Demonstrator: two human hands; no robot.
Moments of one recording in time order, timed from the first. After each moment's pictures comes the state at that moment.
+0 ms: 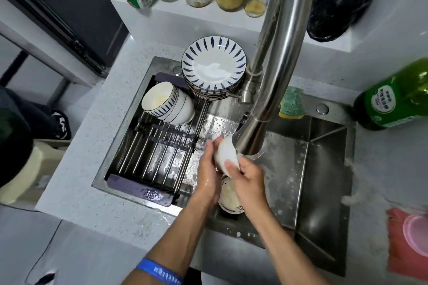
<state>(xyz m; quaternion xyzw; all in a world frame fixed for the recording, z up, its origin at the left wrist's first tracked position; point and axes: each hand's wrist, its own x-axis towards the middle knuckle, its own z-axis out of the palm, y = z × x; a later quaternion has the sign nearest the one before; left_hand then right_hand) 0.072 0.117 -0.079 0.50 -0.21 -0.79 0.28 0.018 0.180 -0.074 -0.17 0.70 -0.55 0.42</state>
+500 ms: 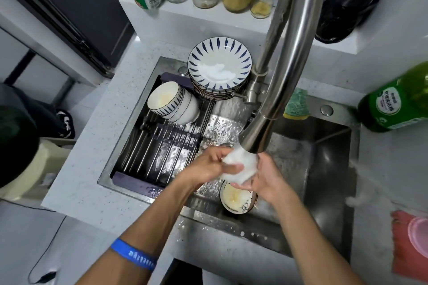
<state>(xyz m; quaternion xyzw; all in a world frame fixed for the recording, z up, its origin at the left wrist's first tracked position) 0.103 0.075 -0.057 0.33 -0.57 -0.76 -0.01 -0.035 0.173 -0.056 0.10 0.61 -0.45 0.64</state>
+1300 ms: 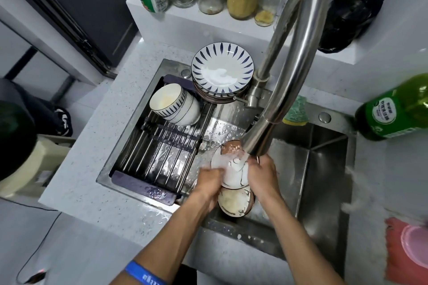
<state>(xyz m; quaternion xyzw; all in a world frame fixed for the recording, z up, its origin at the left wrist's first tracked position) 0.095 0.116 -0.070 0.60 -0.24 -0.75 0.12 -0.018 0.171 -0.038 -0.20 0.85 -0.34 0.35</state>
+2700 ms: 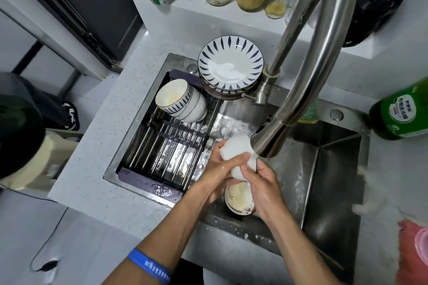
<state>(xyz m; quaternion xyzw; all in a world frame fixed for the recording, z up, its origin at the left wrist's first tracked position) 0.098 0.097 -0.059 0.48 -0.34 -0.80 0.09 0.008 0.187 -0.069 -0.04 0.53 -0.65 0.55</state>
